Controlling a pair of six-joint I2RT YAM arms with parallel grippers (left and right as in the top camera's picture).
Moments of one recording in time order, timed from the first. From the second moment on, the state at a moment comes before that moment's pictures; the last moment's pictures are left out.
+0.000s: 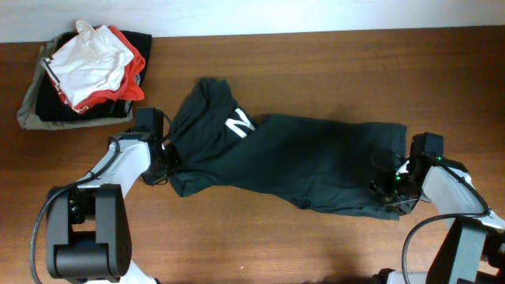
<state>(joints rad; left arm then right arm) -0.02 1.81 1.02 -0.64 0.02 -0.50 -0.32 1.54 0.77 -0.73 -0.20 0.42</state>
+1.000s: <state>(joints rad) -0.02 1.81 1.02 -0.62 0.06 -0.50 -0.32 1.54 0.86 -0.95 -0.24 0.35</state>
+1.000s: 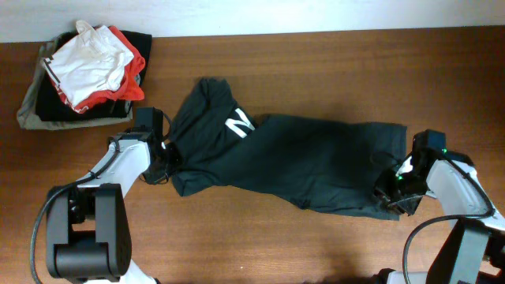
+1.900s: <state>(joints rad) -0.02 1.81 1.02 -0.62 0.08 -0.50 -0.32 1.54 0.72 -0.80 -0.32 0.43</state>
